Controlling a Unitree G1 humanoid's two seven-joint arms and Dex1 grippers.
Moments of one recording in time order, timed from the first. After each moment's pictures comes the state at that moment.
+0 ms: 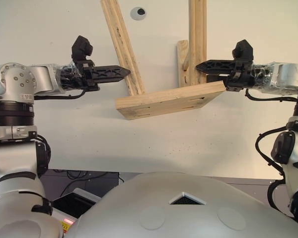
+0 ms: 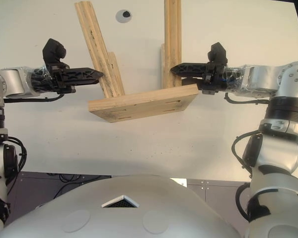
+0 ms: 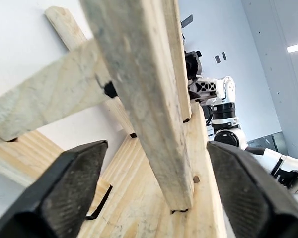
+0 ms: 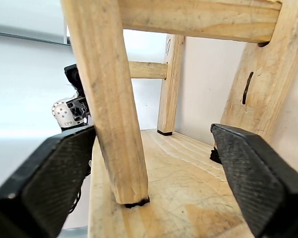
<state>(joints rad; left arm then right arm) -0.47 0.74 -0.05 0.25 -1.05 1.29 -1.01 -0.55 -0.60 -0.20 0.46 1.41 1.61 0.28</state>
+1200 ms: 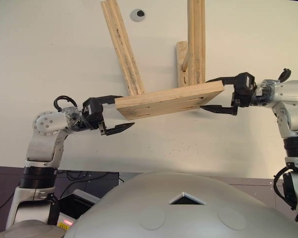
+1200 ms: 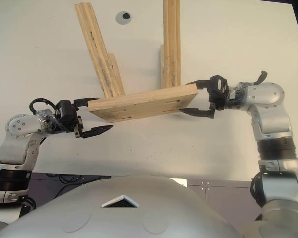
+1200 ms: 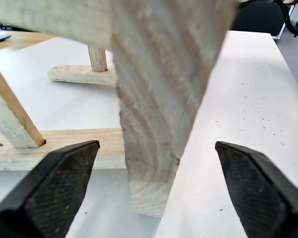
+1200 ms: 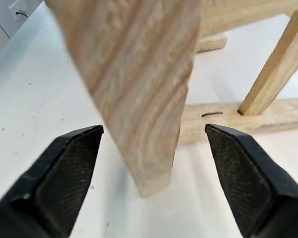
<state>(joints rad) 0.16 0.63 -0.03 -0.11 -0.36 -0.06 -1.17 -0.16 -0.72 0.13 0.13 0.33 0.01 1.31</state>
